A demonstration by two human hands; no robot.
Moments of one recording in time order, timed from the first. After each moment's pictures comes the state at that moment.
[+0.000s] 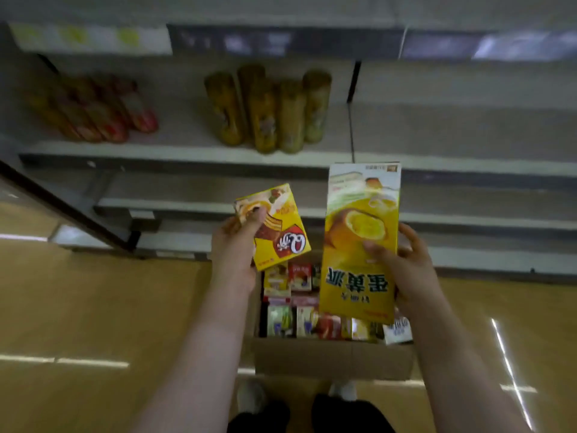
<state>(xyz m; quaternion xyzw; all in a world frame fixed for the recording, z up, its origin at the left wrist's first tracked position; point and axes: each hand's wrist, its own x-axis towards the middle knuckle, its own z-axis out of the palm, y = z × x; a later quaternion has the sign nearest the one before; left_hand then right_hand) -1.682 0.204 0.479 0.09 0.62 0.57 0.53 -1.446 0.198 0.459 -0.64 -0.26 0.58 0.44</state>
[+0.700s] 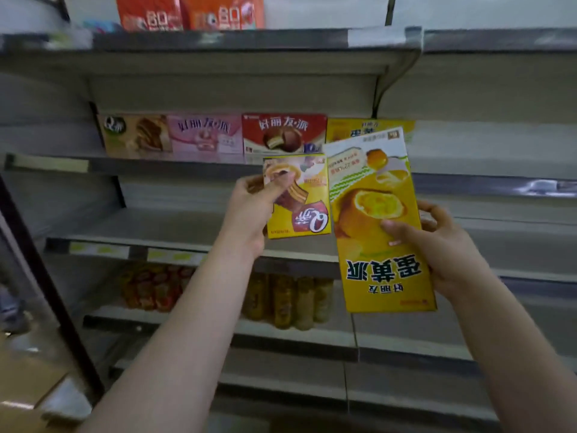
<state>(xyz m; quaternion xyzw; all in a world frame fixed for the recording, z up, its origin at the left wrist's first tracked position) -1.707 0.269 0.821 0.38 0.42 0.69 0.44 -1.468 0.261 0.798 -0.45 -0.50 0.48 0.56</state>
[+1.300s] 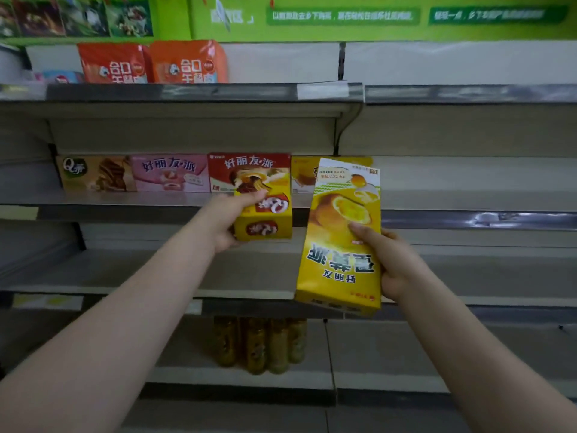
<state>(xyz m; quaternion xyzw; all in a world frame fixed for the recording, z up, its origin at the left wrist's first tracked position) -1.704 0.327 0.871 0.45 0.50 0.54 0.50 -1.457 0.313 0.823 -0.43 -0.37 0.59 0.57</state>
